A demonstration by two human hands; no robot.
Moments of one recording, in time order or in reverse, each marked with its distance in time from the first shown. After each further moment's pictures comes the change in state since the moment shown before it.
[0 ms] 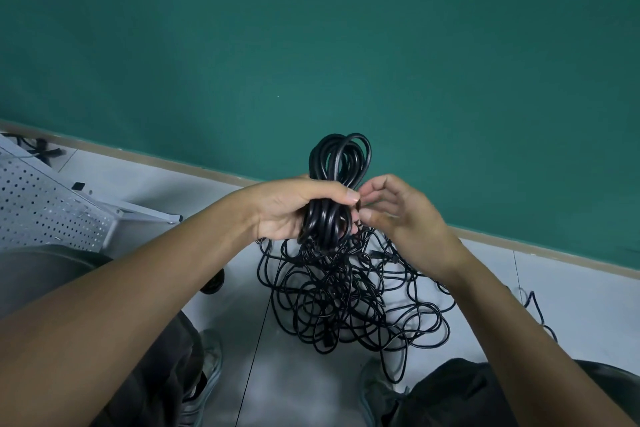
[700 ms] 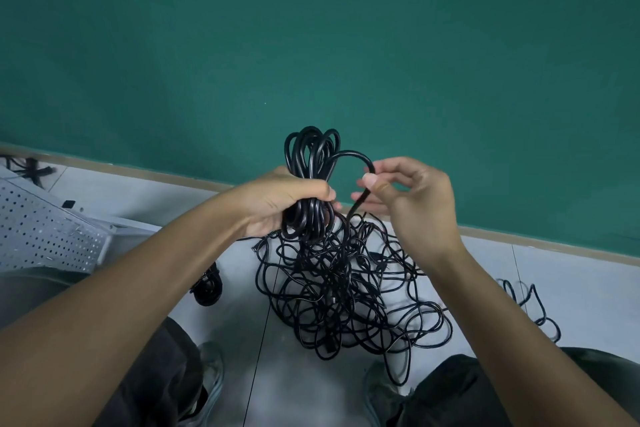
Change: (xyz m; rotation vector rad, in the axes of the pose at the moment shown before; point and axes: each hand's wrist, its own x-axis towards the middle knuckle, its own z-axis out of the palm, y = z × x) left_hand 0.004 0.008 -0.005 0.127 0.300 0.011; right_hand 0.003 -0.026 0.005 0.310 0.448 0.027
